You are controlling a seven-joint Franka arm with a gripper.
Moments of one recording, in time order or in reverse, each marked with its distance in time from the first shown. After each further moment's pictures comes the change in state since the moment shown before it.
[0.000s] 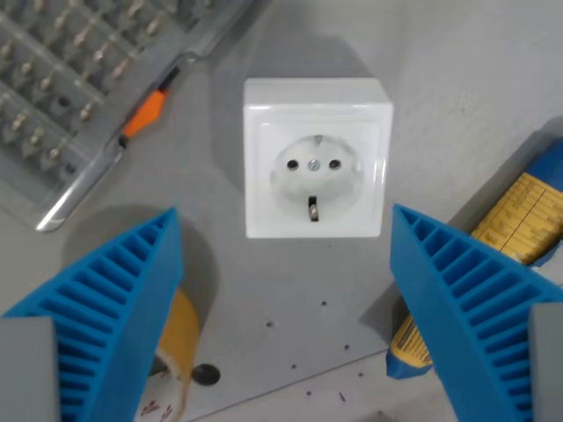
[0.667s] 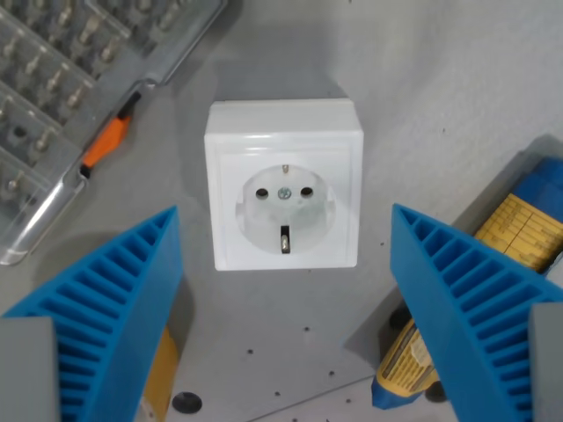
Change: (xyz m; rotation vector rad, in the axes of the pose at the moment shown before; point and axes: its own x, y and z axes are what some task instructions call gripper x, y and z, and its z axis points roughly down) arm 0.006 0.013 0.016 0.003 -0.003 0.018
